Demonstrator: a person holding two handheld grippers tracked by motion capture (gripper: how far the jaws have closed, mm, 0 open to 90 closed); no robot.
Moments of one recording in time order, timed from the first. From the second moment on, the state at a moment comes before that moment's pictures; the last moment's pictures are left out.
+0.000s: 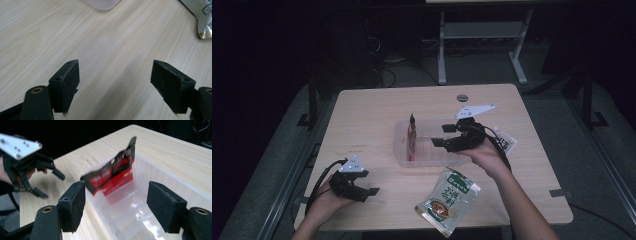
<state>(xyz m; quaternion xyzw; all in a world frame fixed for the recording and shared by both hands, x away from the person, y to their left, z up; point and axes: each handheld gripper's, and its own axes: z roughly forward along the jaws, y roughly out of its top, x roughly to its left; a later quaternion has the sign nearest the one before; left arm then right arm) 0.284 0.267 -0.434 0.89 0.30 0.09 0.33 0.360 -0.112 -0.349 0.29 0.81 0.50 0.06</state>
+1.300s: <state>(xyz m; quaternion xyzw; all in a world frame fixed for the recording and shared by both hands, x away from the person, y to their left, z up) 0.282 0.261 -0.435 0.89 0.31 0.08 0.34 0.289 -0.226 -0.400 0.37 0.83 0.40 0.09</state>
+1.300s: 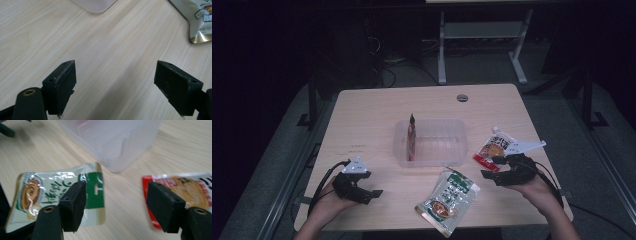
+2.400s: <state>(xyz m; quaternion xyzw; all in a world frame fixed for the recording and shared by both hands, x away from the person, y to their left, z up) 0.285 0.264 -0.444 0.89 0.31 0.06 0.34 0.393 -0.255 -0.441 0.46 0.81 0.32 0.16</state>
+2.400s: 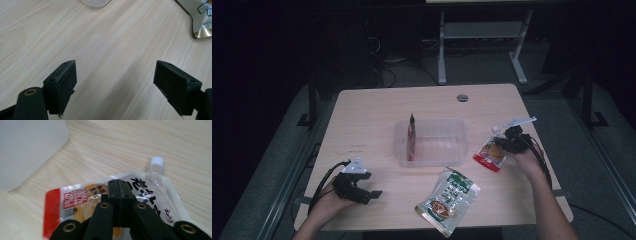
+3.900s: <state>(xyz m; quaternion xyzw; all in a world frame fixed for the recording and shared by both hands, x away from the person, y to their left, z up) 0.283 0.262 -0.443 0.89 0.30 0.06 0.33 0.368 -0.245 -0.450 0.40 0.87 0.27 0.13</state>
